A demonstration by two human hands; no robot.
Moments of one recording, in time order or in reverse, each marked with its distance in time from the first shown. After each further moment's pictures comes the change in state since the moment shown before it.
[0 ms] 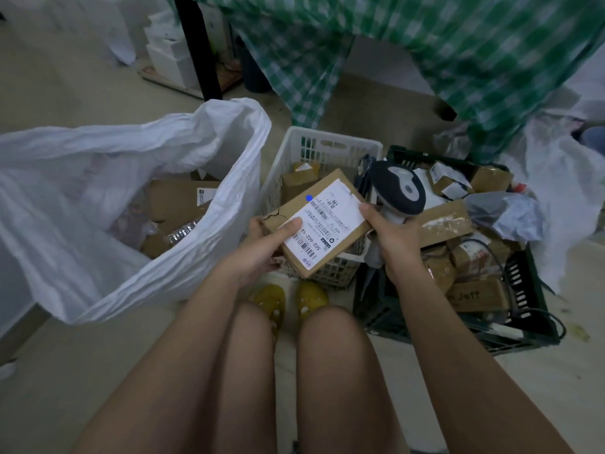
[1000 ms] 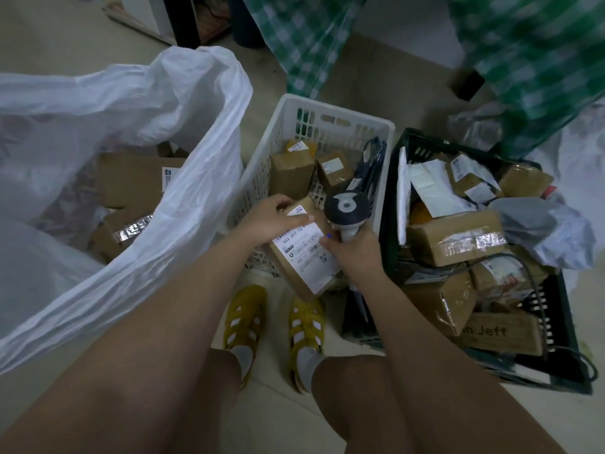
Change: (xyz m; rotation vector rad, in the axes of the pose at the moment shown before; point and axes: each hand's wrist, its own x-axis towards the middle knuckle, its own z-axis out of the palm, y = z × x) left_hand 0.156 0.002 0.006 0.685 0.028 0.141; right_hand 0.084 0.093 0.045 -0.607 -0.107 0.092
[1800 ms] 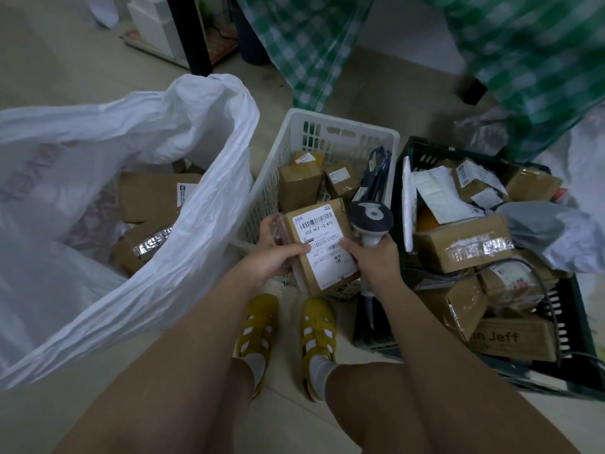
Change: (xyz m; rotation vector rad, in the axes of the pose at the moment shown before) left_hand -0.038 -0.017 0.018 -0.684 -0.010 -0.203; right_hand 0.002 0.001 -0.014 0.226 0.045 0.110
